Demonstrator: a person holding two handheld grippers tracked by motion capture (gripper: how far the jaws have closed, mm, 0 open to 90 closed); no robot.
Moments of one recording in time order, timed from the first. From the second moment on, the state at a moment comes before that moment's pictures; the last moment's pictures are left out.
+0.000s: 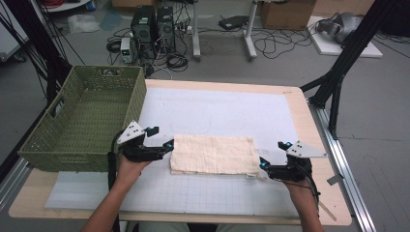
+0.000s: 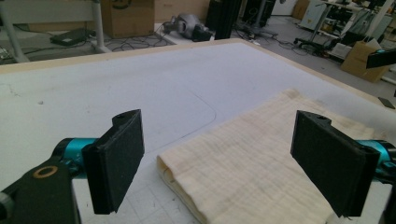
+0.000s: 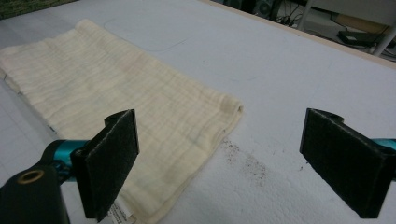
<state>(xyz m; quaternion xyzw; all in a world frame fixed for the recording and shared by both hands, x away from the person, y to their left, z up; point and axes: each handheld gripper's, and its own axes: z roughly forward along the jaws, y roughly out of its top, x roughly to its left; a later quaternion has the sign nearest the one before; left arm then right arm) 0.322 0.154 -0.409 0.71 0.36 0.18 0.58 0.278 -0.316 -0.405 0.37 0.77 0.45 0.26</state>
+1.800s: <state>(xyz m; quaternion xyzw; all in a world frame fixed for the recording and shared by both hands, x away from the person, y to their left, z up) 0.388 0.115 -0.446 0.82 0.37 0.13 0.41 0.351 -0.291 -0.420 0.40 0.81 0.39 0.18</state>
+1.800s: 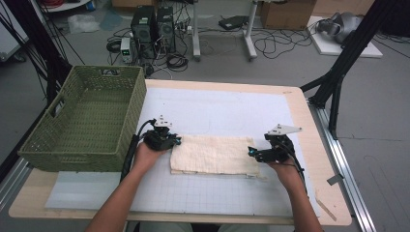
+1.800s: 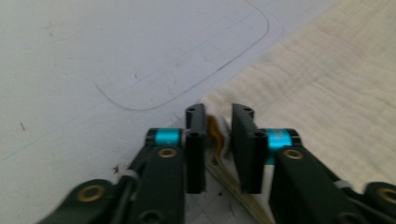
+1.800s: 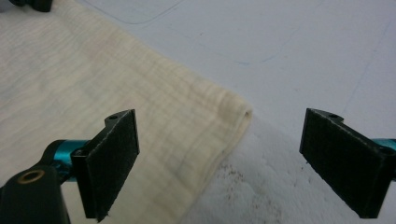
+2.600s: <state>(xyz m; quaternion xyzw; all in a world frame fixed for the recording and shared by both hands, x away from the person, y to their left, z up) 0.386 0.126 -0.450 0.79 0.39 0.12 0.46 0.396 -0.277 -0.442 0.37 0.85 0.36 0.12</state>
